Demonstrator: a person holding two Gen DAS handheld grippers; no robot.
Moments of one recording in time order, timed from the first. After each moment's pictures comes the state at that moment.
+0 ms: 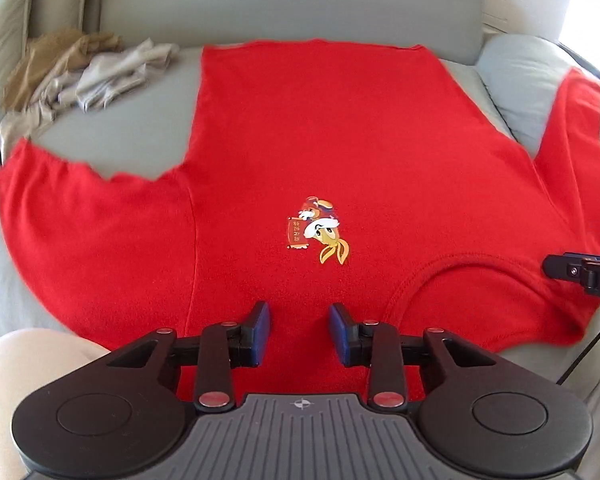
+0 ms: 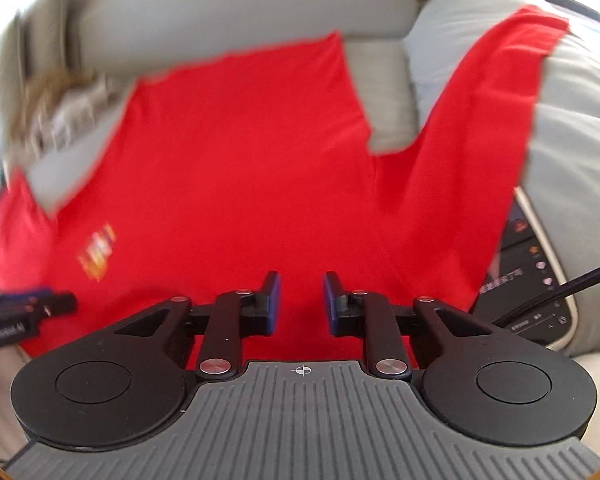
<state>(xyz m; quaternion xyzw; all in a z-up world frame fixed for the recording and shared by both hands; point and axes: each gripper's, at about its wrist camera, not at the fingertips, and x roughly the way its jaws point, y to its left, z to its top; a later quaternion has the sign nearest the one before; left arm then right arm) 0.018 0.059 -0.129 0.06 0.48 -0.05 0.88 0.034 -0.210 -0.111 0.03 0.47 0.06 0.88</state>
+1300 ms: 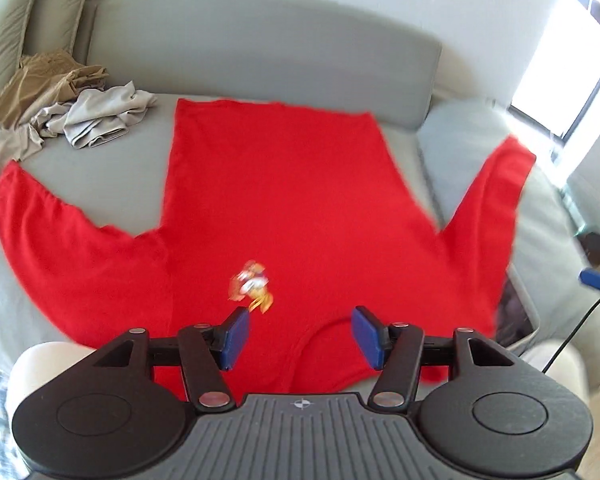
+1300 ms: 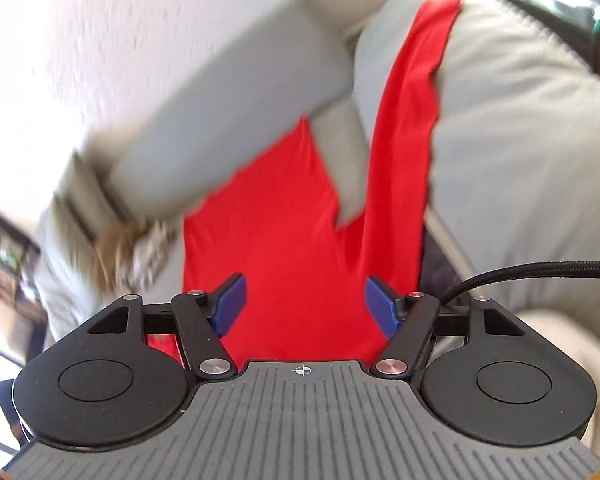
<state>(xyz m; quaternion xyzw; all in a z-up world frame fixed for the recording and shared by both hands) 0.003 0.069 -0.032 -0.09 0.43 -0.11 0.89 -0.006 -0.370 -0.003 0.33 0.36 0.07 0.87</state>
